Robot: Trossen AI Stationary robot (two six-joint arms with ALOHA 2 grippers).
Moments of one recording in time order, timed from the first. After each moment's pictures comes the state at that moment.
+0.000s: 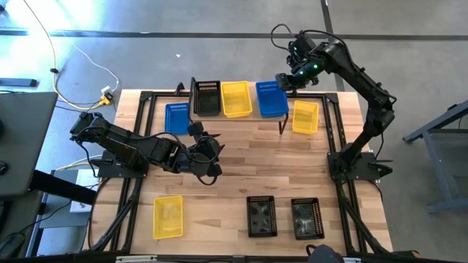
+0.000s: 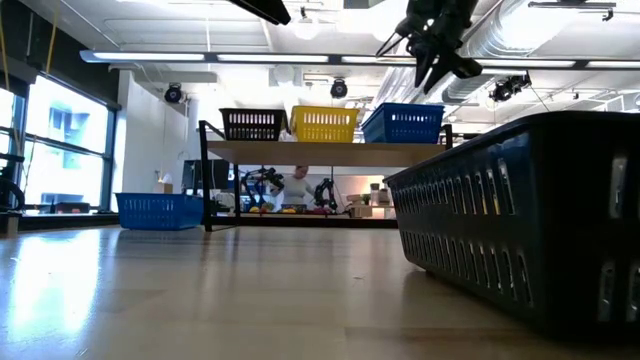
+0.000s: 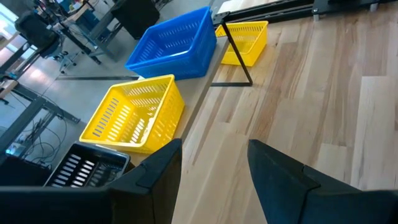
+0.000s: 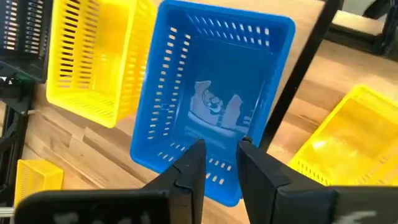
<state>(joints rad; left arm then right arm) -0.20 1.45 1.27 -0.61 -0.90 -0.11 -0.78 1.64 1.86 -1.38 -0.26 0.46</state>
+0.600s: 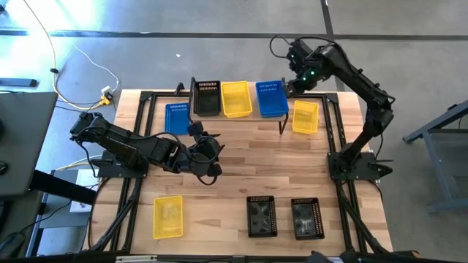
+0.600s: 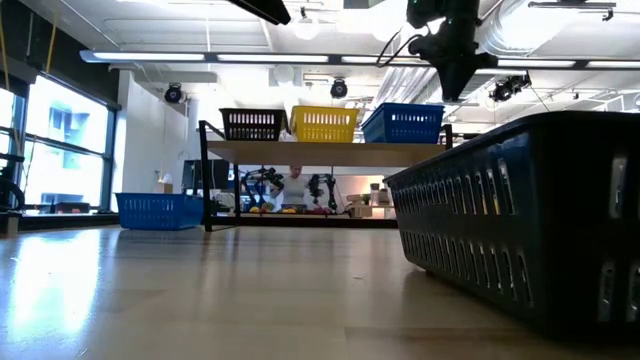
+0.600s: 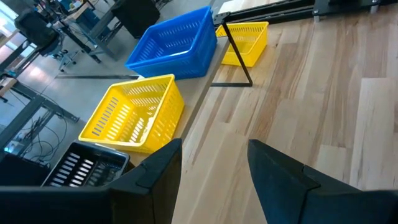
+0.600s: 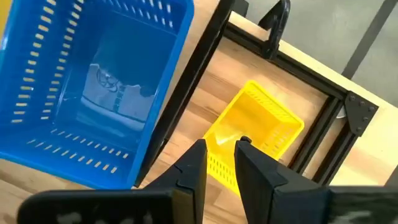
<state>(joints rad) -0.20 1.45 1.27 -0.61 -0.90 -0.12 -0.74 1.65 1.86 -1.53 0.09 0.31</state>
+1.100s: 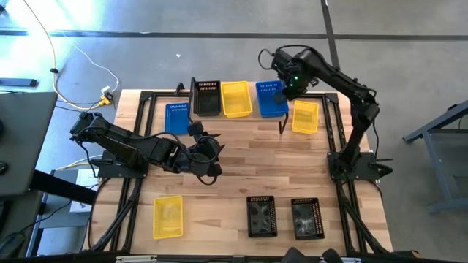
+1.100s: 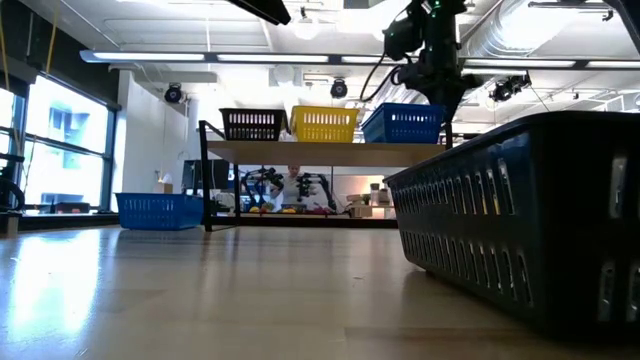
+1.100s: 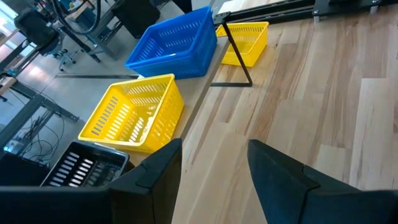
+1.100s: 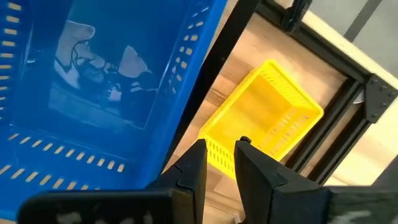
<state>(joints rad) -0.20 1.45 1.27 -0.61 -0.90 -0.12 -0.69 1.80 1.86 -1.57 0.09 0.34</state>
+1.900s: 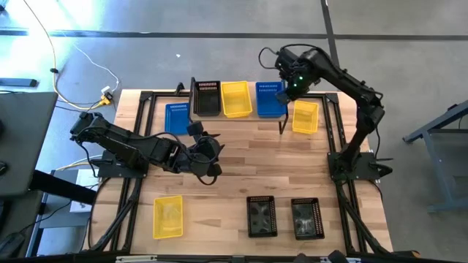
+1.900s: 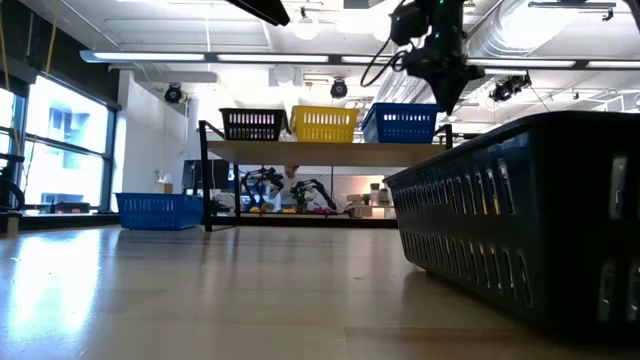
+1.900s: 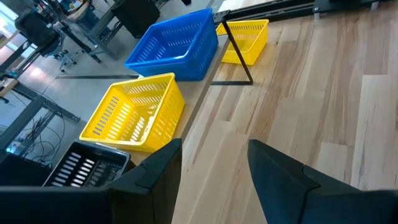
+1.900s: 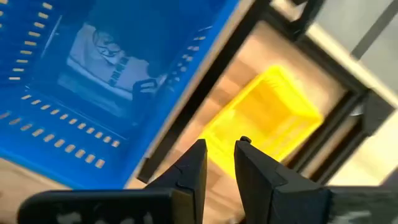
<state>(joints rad) -0.20 1.45 1.27 -0.62 -0.90 -0.12 -0.68 1.74 1.86 -1.57 0.09 0.27</state>
